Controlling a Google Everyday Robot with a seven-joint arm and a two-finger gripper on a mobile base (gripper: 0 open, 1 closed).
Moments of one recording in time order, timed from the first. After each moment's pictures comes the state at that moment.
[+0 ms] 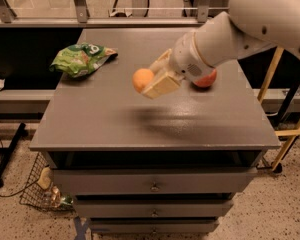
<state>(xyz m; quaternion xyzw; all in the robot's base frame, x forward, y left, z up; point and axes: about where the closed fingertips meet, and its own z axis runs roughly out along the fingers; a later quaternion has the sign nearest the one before) 0.550 -0.016 0.912 -0.62 0.68 0.17 0.36</state>
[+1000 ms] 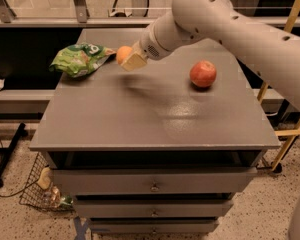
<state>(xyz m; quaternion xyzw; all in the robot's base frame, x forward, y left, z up) 0.695 0.041 0.892 -0.54 0.73 0.12 0.41</state>
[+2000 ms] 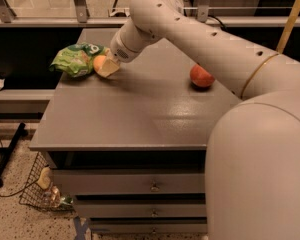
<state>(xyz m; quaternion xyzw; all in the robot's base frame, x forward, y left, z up) 0.734 0.123 0.845 -0.58 0.72 0.13 0.35</state>
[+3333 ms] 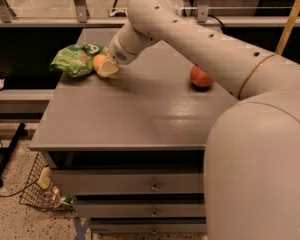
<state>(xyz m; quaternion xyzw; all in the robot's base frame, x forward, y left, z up) 0.732 0.130 0.836 -0.58 0.72 0.14 0.34</state>
